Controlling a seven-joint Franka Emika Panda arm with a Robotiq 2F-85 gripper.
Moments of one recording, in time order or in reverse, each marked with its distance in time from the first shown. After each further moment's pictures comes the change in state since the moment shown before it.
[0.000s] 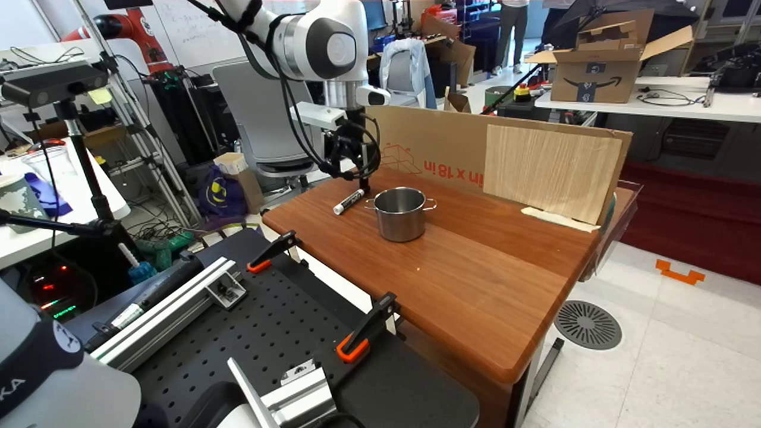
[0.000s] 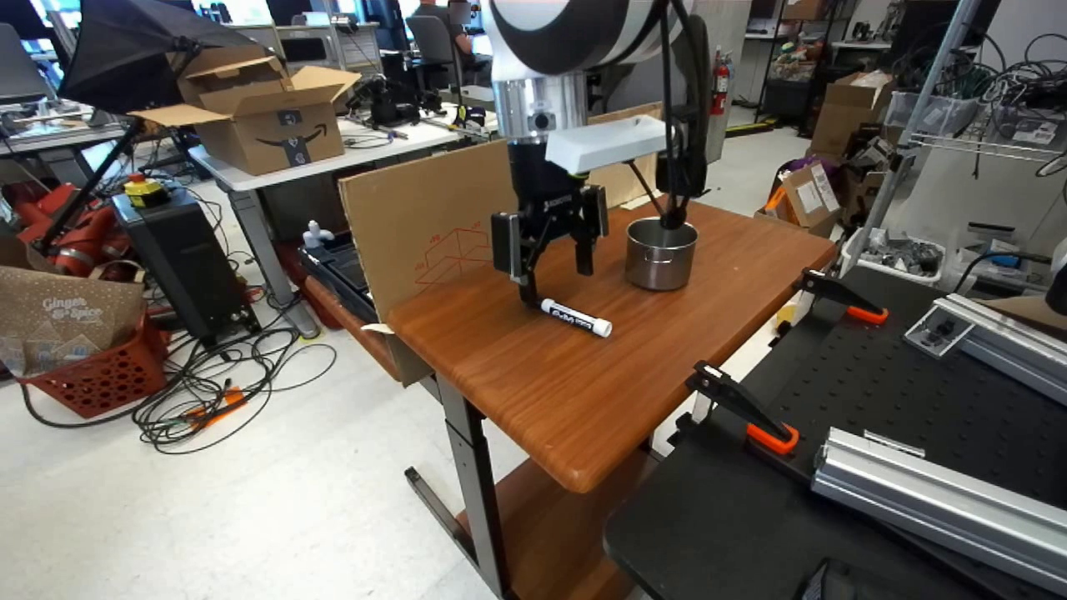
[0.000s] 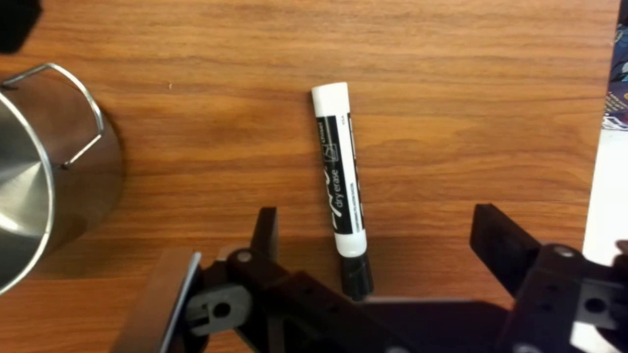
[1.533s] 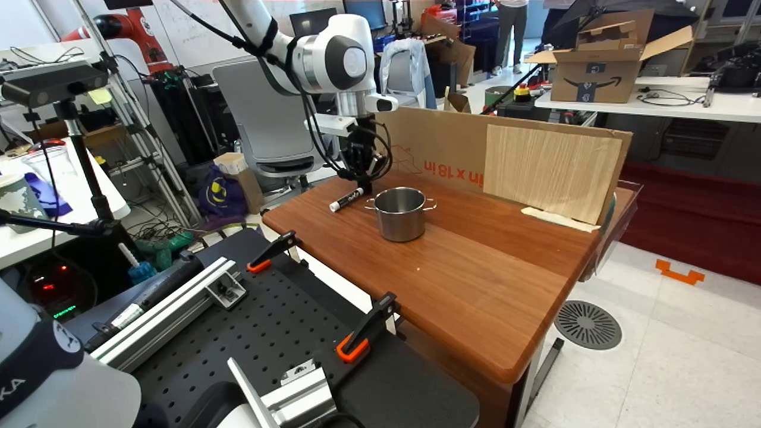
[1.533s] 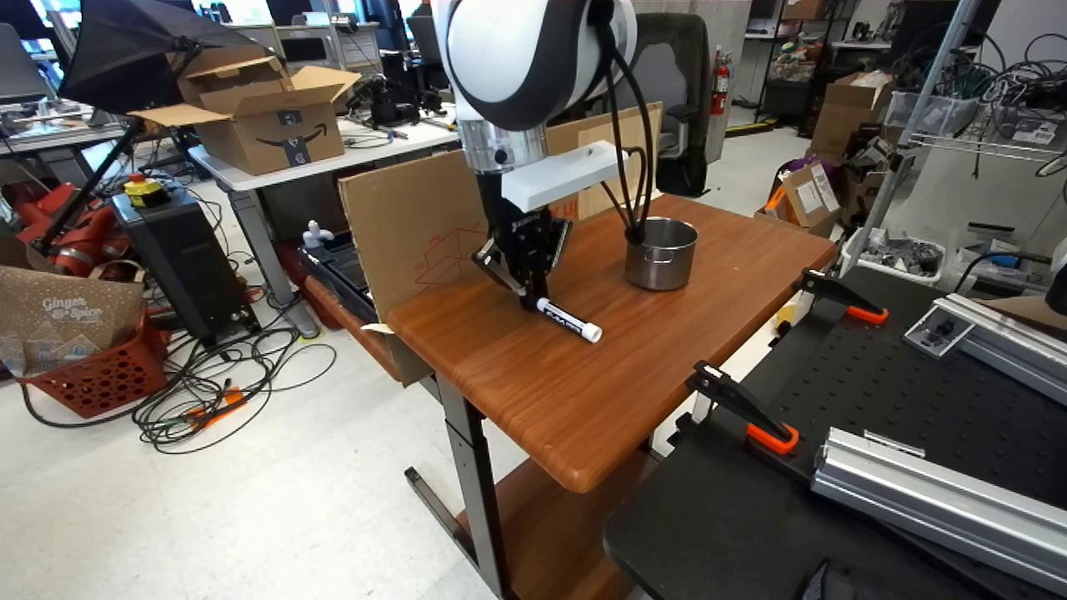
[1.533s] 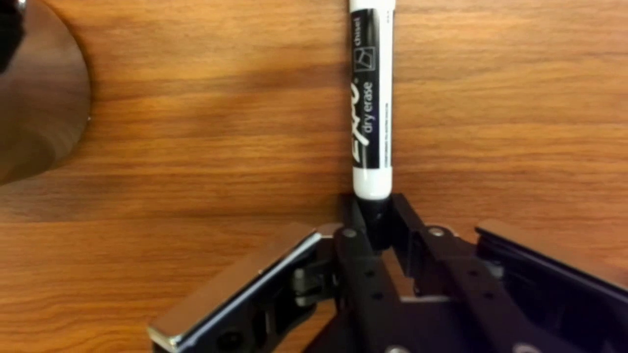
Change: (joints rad) arm 0.081 0.148 -0.071 0.178 -0.085 -0.018 0.116
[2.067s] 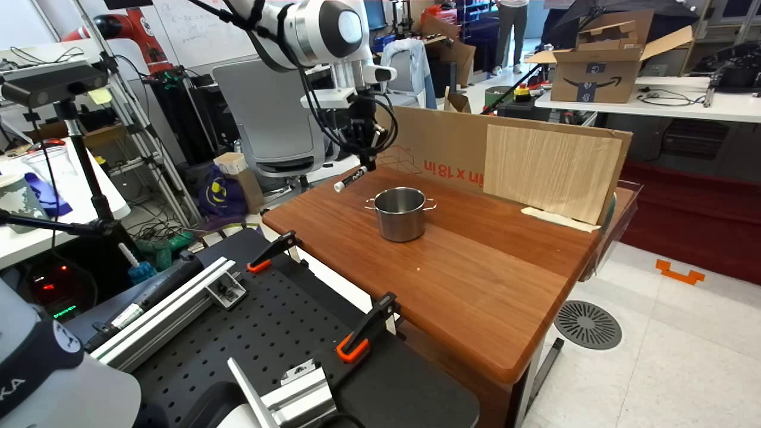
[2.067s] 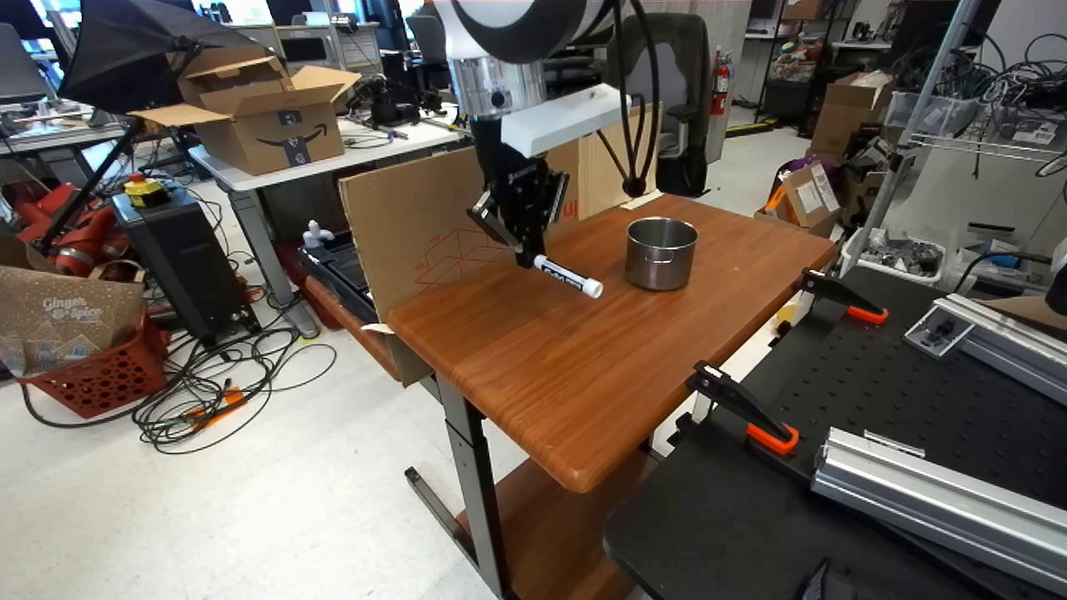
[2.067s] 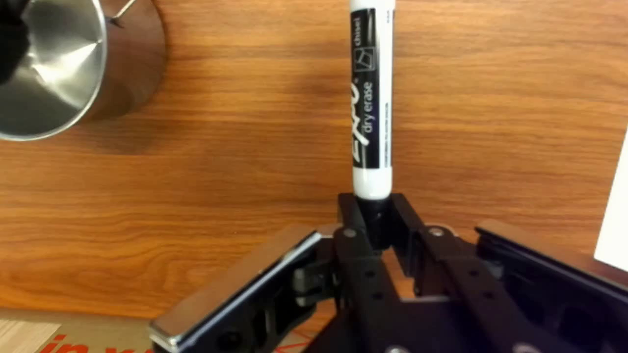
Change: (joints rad) arm 0.001 -0.112 -0.004 -0.030 -0.072 -0.039 0.000
